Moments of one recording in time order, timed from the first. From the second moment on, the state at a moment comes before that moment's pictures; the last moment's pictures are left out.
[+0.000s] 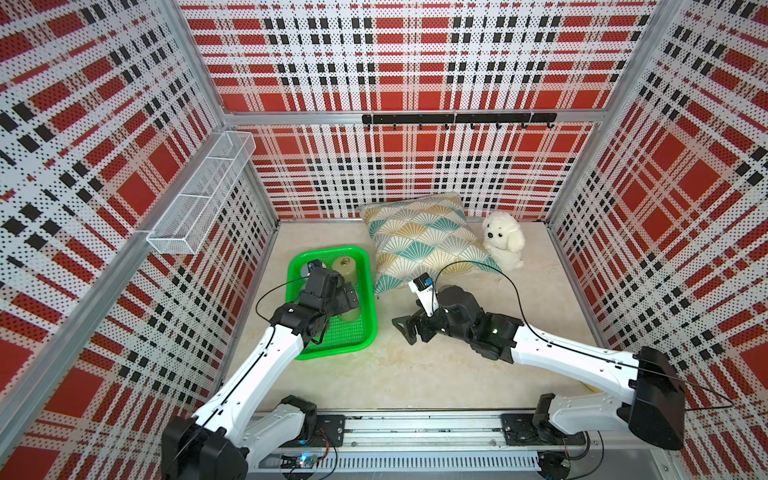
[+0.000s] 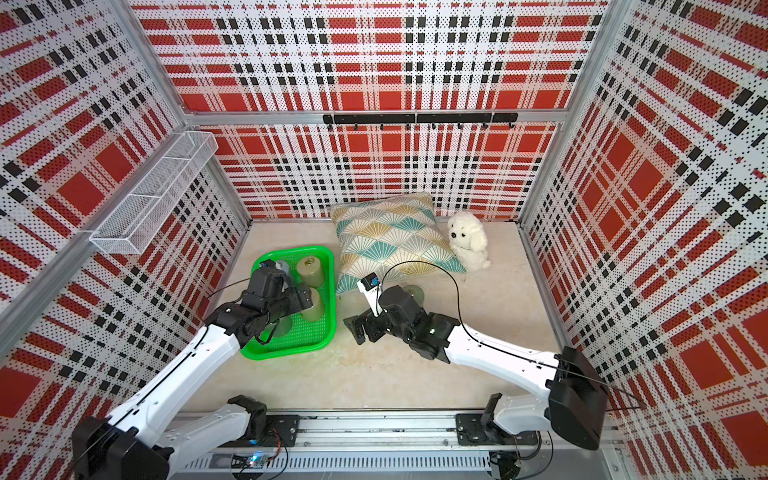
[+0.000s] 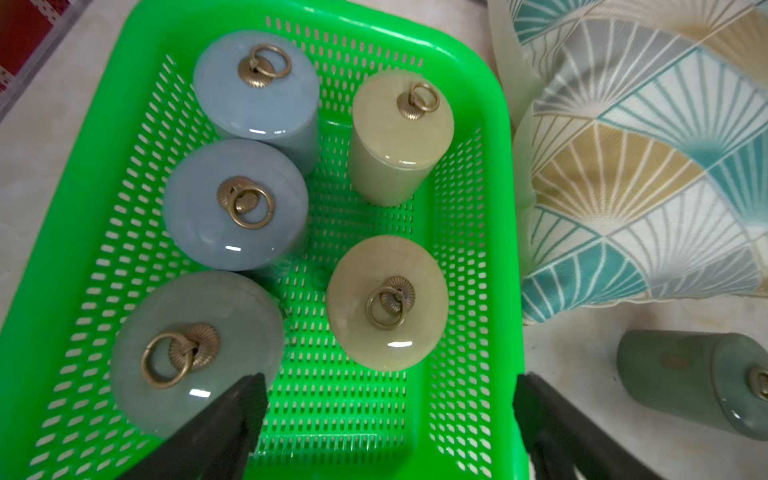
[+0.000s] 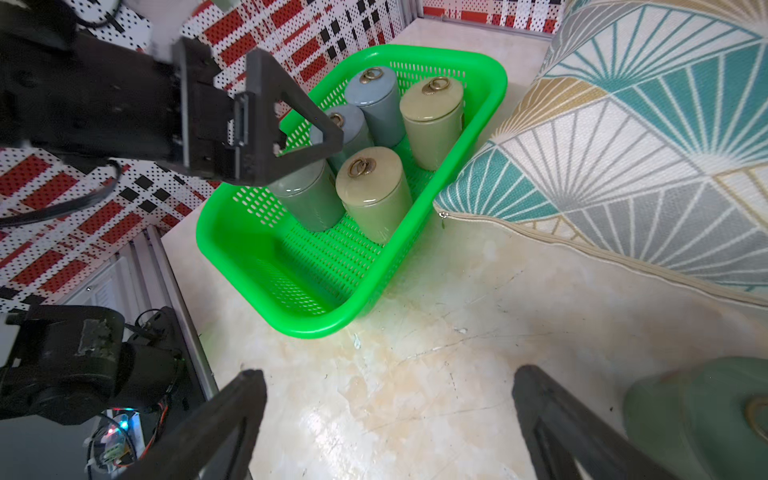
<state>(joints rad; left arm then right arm) -0.31 1.09 0.85 -0.62 -0.17 -0.56 0.97 1.27 0.88 -0.08 0.00 0.30</state>
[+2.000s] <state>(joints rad) -0.49 1.49 1.31 -0.91 -0.29 -0.47 0.90 1.02 0.69 0.00 -0.03 0.32</state>
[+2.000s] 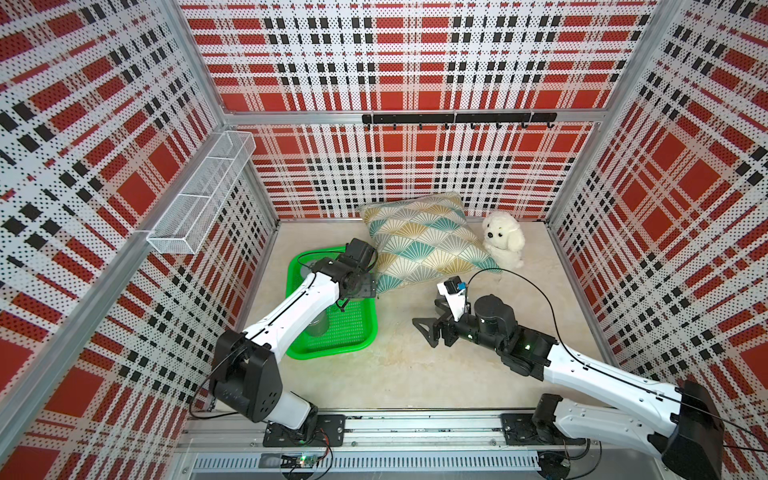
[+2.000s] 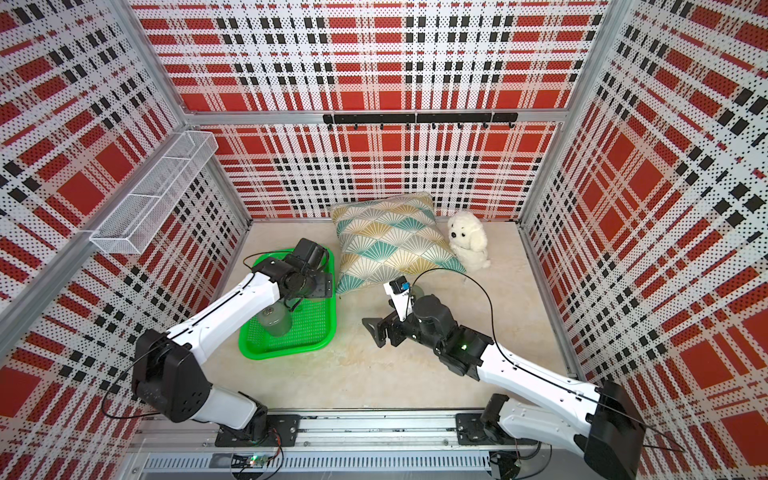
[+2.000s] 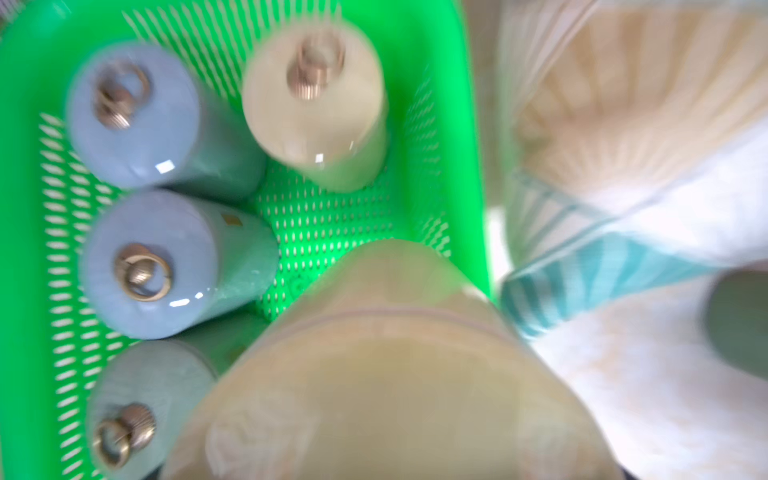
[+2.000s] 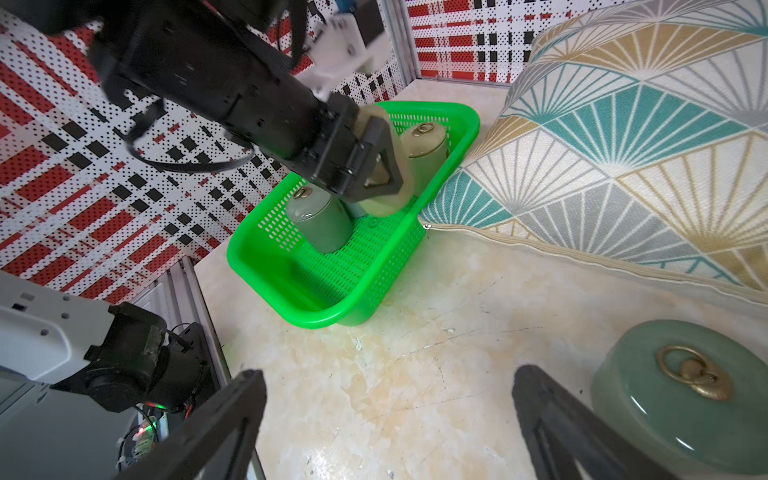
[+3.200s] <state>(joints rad) -0.80 1.89 1.38 -0.68 -0.19 -0.55 0.85 0.62 0.53 -0.23 0.10 0.37</state>
